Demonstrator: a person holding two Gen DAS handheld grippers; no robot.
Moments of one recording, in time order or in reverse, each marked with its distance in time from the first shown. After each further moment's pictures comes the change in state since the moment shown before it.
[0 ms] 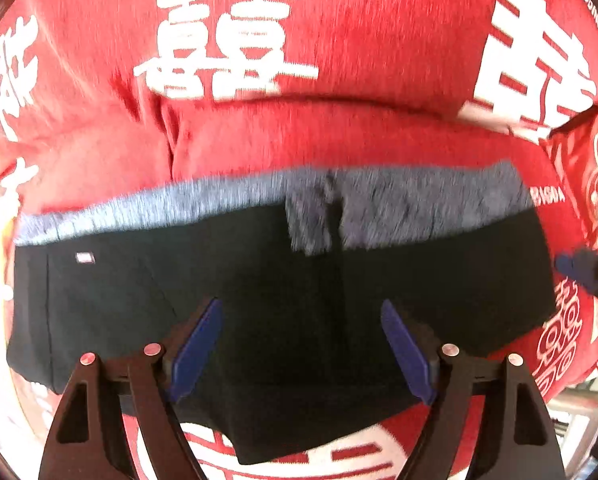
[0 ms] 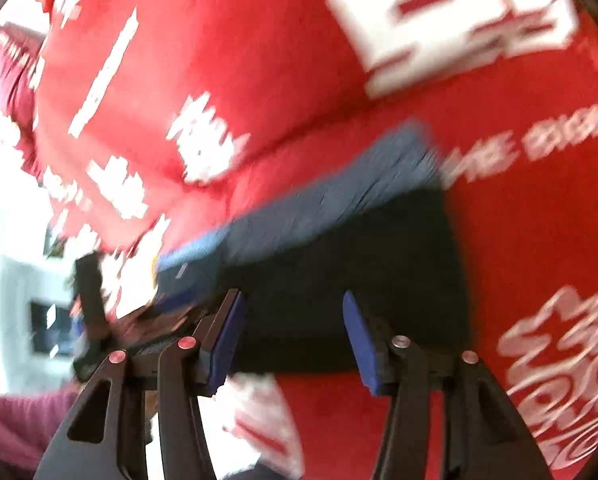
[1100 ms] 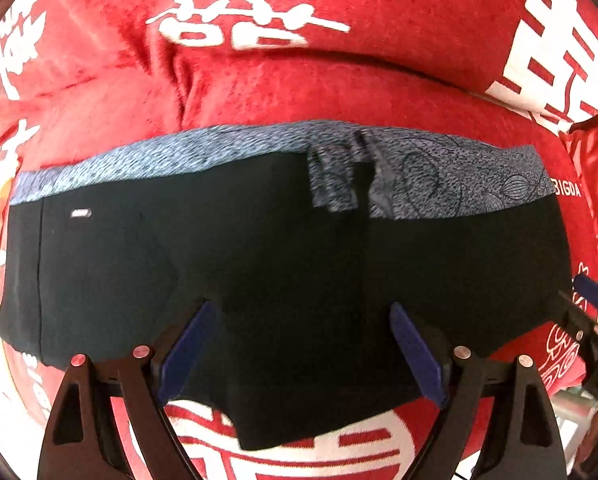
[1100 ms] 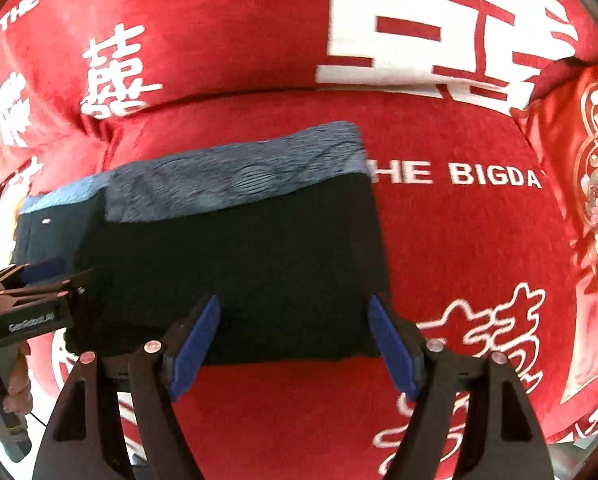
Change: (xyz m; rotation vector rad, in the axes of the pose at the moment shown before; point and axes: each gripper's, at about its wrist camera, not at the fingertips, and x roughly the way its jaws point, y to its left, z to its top) left arm 0.020 0.024 -0.018 -0.068 0.129 0.011; right arm 0.037 0.060 -0.033 -0.228 0.084 -0.548
